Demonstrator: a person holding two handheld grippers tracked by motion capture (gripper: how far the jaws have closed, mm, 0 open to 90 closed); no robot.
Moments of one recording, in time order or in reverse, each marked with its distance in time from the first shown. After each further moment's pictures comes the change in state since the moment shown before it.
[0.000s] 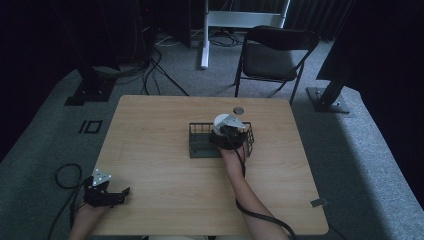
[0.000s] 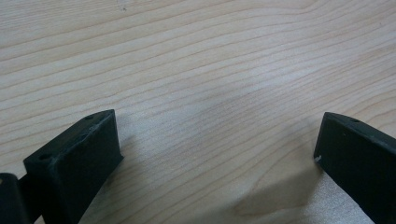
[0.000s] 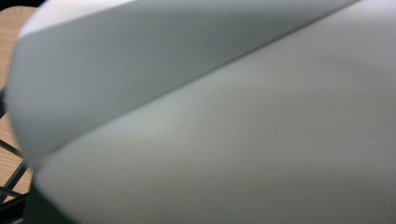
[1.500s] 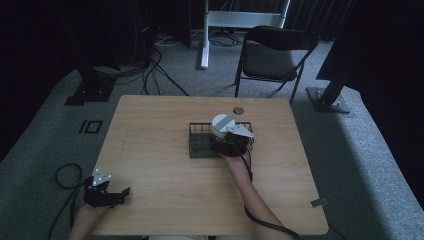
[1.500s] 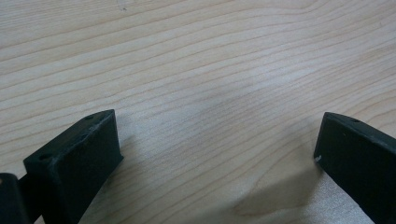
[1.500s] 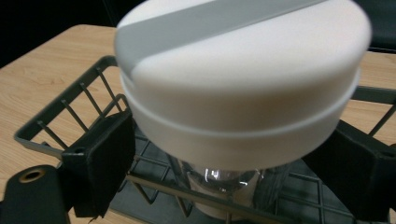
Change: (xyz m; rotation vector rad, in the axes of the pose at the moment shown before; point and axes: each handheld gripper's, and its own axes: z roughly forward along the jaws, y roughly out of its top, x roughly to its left) left arm 0.000 0.000 0.000 0.000 0.000 0.000; right arm -0.009 -0.015 -0.027 -0.106 0.149 -0.038
